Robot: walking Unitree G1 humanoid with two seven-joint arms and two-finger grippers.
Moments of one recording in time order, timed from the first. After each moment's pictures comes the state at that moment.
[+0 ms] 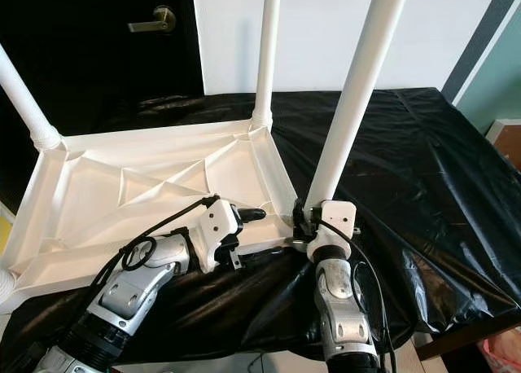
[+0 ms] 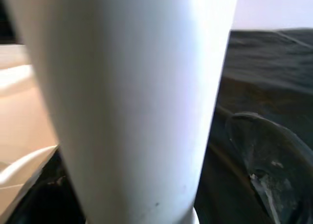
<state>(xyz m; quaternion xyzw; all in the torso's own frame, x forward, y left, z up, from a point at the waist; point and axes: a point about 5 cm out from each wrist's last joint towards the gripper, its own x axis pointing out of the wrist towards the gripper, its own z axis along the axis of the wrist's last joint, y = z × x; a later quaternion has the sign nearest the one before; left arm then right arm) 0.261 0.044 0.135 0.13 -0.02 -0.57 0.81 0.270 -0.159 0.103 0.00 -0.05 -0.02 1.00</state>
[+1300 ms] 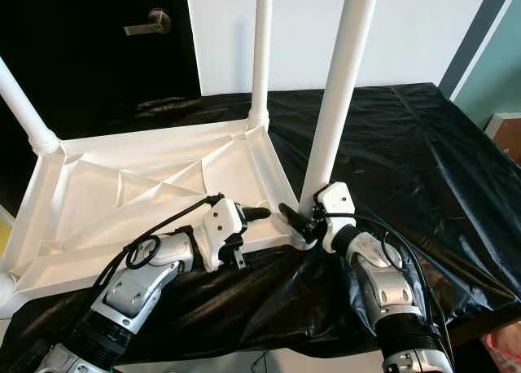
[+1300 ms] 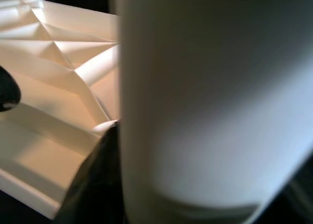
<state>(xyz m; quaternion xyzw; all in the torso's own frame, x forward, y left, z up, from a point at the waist) 0.262 0.037 0.141 0.13 -0.03 -0.58 0.81 0.297 -0.175 0.114 -0.08 -0.02 0.31 0.95</state>
